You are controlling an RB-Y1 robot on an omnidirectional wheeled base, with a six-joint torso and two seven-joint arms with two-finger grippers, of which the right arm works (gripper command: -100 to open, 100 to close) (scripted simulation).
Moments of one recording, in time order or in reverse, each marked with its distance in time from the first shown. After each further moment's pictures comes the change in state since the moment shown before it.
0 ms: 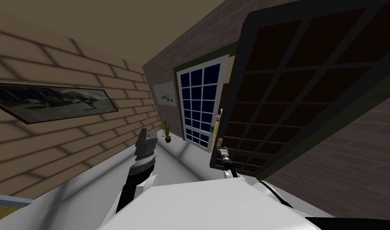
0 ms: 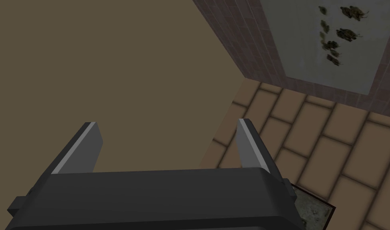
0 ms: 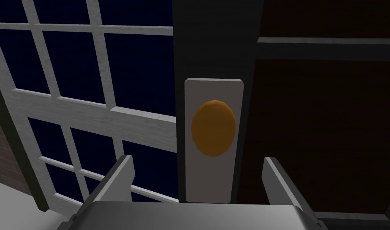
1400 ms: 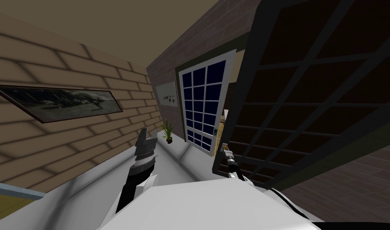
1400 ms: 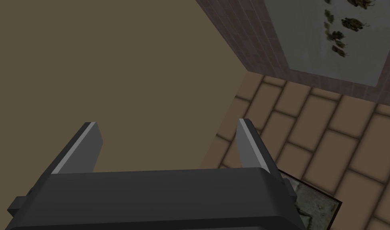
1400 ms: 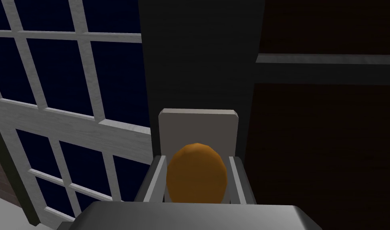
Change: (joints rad) arm 0.076 -0.066 -0.014 -0.086 -0.013 0.022 -0.037
